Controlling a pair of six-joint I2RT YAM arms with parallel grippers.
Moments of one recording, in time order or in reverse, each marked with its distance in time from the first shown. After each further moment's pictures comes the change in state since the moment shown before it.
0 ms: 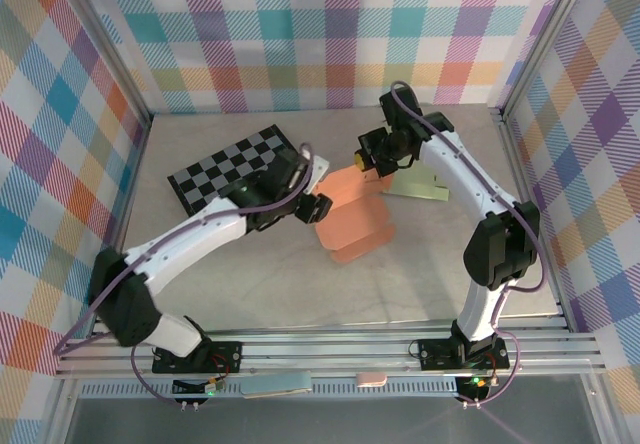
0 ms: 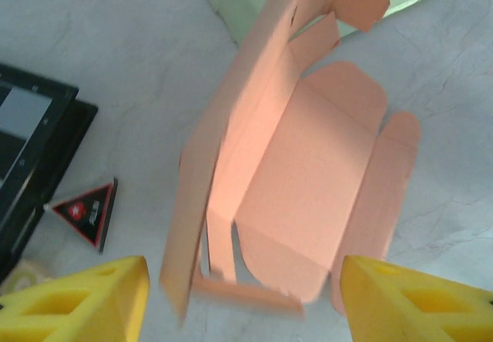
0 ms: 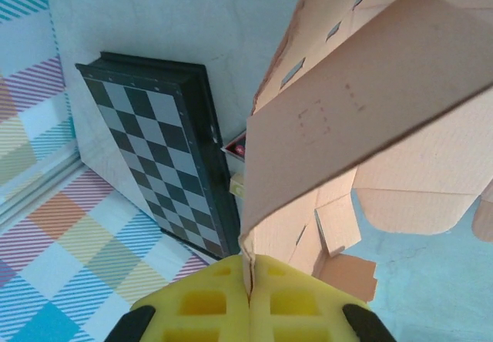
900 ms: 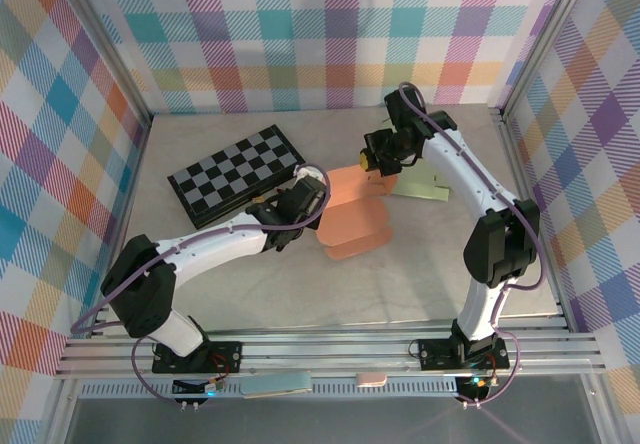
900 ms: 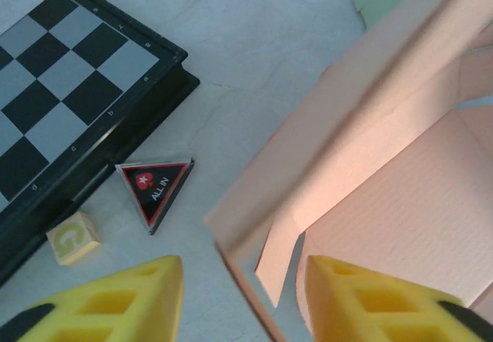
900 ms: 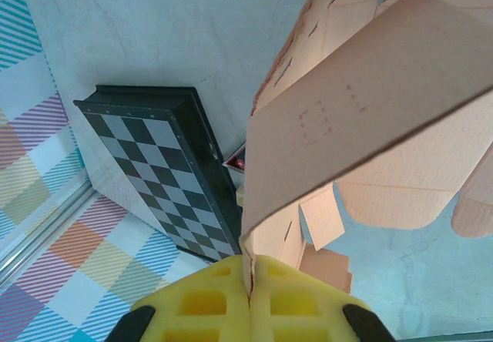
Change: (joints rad) left arm -0.086 0.112 -0.146 0.241 -0.417 -0.207; right arm -0.028 0.013 0.000 -0.023 -0.005 0.089
